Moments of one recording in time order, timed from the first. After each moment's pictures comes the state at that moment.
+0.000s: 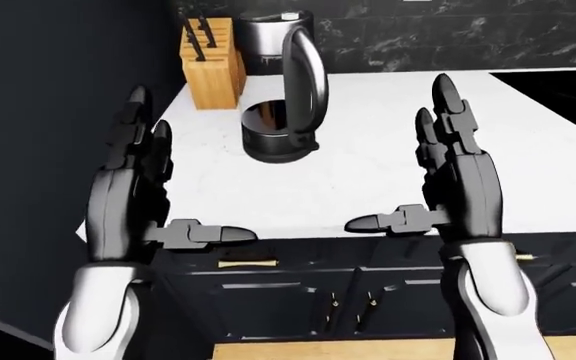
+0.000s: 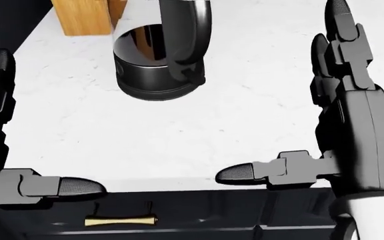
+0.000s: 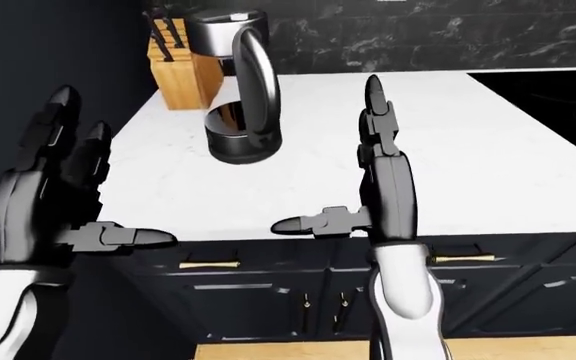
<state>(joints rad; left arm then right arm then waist) -0.21 0.10 0.15 -0.97 -0.07 0.84 -0.03 -0.22 -0.03 0.00 -0.84 -0.17 0.68 0.05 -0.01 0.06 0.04</state>
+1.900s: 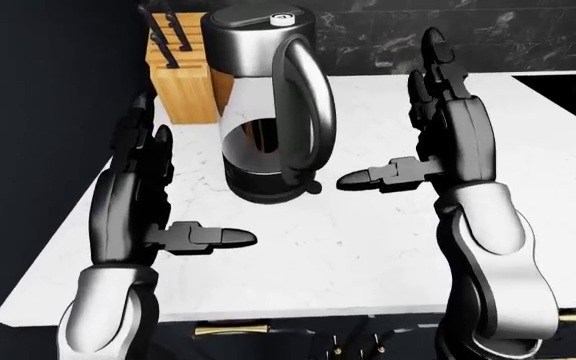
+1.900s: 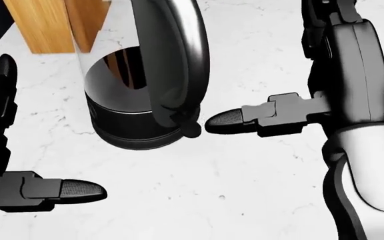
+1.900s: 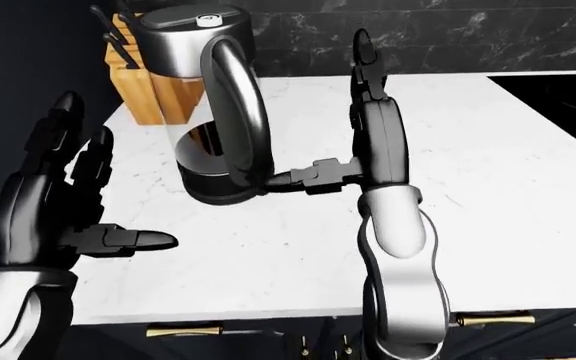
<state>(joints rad) -0.18 0.10 0.15 -0.96 -0.06 0.82 -0.04 -0.53 -0.09 -0.02 -0.74 -0.18 0.90 0.06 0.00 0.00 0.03</state>
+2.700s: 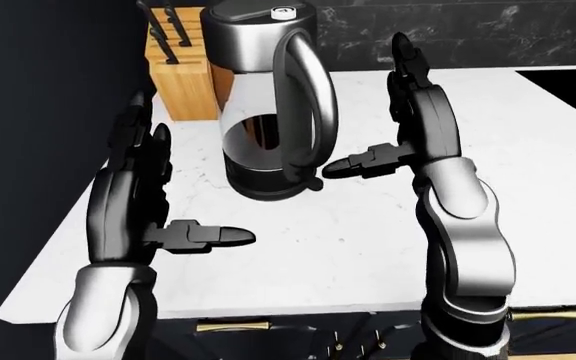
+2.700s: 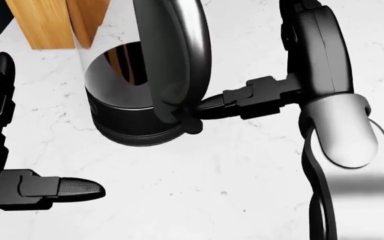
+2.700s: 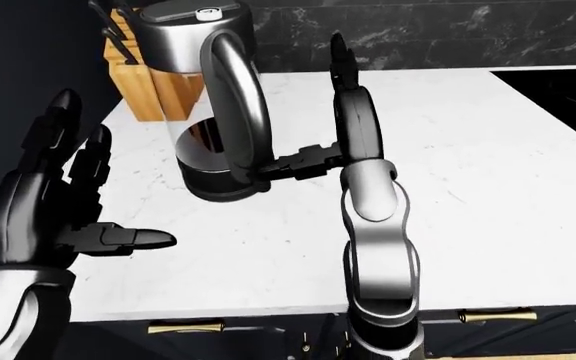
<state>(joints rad) -0.19 0.11 0.16 -0.96 -0.07 0.84 -0.03 -0.63 -0.07 0.00 -0.53 -0.28 0.87 0.12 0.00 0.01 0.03</state>
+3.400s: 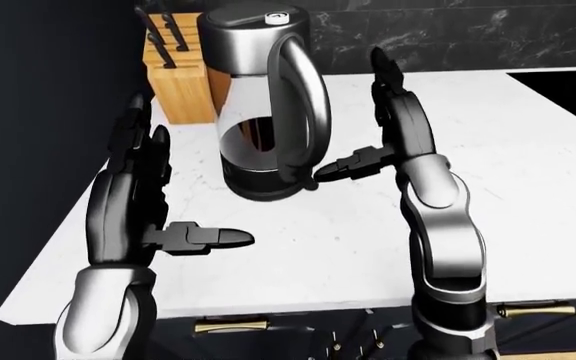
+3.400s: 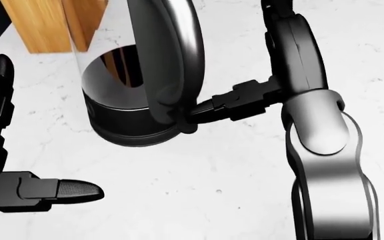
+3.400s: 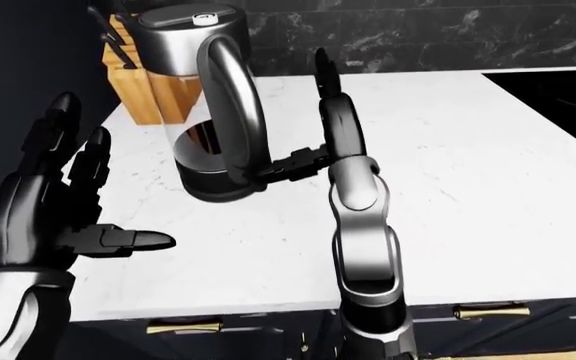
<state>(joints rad) -0.18 0.10 0.16 -0.95 -0.07 0.82 -0.04 -0.65 -0.05 0.01 -0.36 -0.32 0.75 0.14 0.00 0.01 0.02</state>
